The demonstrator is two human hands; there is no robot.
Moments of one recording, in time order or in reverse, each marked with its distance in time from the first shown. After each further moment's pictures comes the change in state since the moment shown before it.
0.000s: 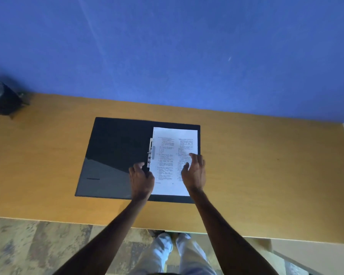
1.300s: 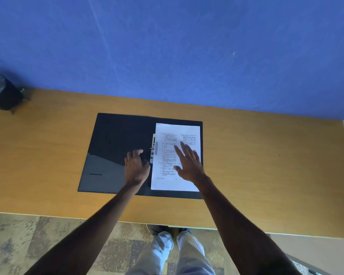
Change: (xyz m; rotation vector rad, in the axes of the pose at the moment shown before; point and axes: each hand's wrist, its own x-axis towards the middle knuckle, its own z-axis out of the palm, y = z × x) left_hand 0.034 -0.004 -0.030 0.161 -0.004 0.157; right_hand 0.017 -0.011 -0.003 -0.422 -0.416 -0.406
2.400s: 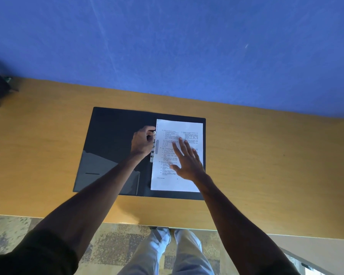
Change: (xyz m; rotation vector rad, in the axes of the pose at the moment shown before) left_hand 0.091 0.040 -0.002 -0.107 -0.108 0.162; right_hand 0.033 0.004 0.021 -0.067 -0.020 -0.021
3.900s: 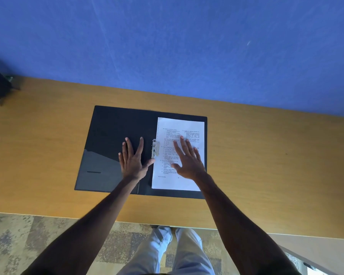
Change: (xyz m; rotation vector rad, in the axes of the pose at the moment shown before) left_hand -0.067 -0.061 0.010 0.390 -0.090 -0.098; right_hand 0.001 0.000 0.007 0.026 0.006 0.013
